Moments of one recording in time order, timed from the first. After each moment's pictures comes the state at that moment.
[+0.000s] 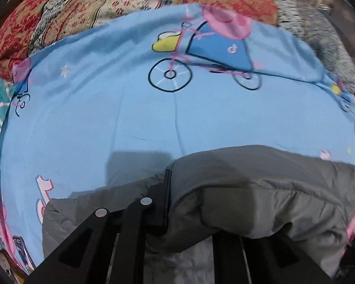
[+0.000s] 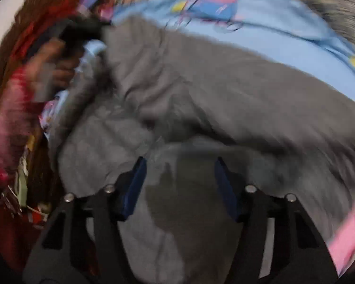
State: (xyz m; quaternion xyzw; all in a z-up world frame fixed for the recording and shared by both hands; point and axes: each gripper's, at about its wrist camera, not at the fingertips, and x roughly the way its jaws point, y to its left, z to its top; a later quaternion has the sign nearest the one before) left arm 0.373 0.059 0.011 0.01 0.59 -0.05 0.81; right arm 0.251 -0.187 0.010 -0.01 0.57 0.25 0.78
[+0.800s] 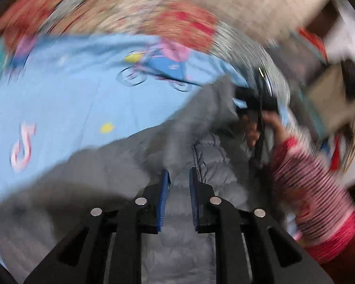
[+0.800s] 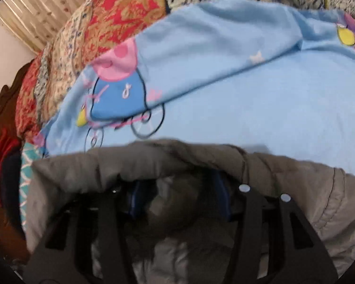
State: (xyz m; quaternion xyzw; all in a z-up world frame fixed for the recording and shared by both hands) left arm 0.198 0.045 0.078 -0.07 0.48 -0.18 0.86; right arm 0.434 -0.239 -0.026 0.20 0.51 0.07 0.83
